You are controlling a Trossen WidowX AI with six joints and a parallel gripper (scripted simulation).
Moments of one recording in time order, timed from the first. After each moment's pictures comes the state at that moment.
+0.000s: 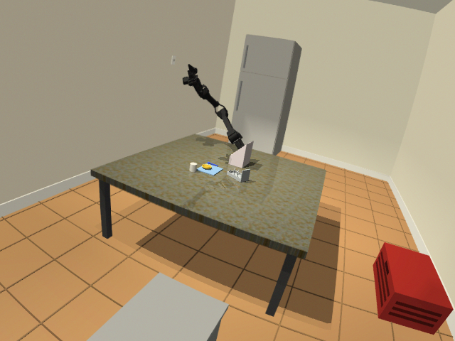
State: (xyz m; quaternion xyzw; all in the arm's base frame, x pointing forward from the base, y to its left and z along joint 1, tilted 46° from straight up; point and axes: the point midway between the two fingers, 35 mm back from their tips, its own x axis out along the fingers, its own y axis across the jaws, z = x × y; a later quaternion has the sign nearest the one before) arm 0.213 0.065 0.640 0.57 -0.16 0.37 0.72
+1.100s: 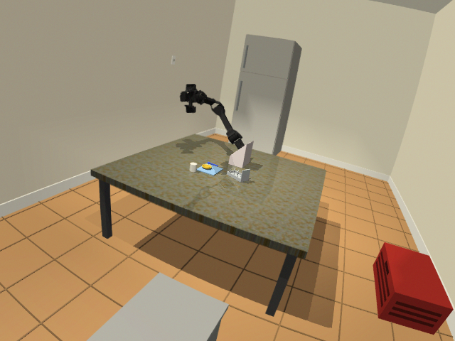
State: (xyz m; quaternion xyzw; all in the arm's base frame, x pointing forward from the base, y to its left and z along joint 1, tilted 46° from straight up) arm 0.390 0.008 0.441 0.45 0.00 -0.01 0.89
